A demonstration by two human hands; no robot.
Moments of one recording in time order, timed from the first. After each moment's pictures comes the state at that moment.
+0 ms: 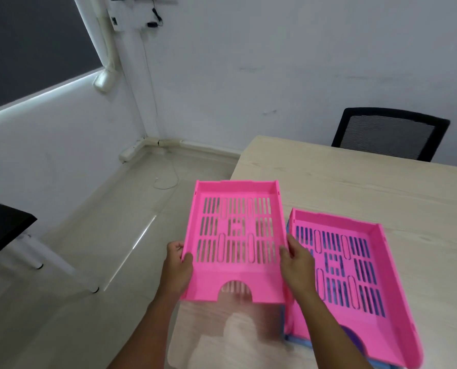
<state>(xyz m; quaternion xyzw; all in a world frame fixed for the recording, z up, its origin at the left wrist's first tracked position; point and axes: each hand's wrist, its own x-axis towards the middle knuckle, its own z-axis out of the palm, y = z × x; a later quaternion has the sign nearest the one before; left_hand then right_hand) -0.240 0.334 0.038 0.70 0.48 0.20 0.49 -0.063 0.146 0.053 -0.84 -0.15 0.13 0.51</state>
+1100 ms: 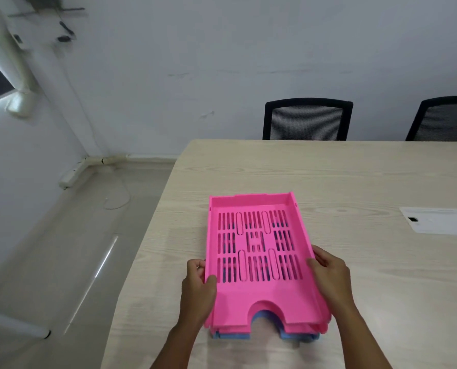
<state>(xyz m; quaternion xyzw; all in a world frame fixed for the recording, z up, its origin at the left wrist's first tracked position) -0.117 0.136 0.058 0.74 0.41 0.11 0.52 0.033 -0.082 0.077 -0.83 0.00 0.12 0.54</state>
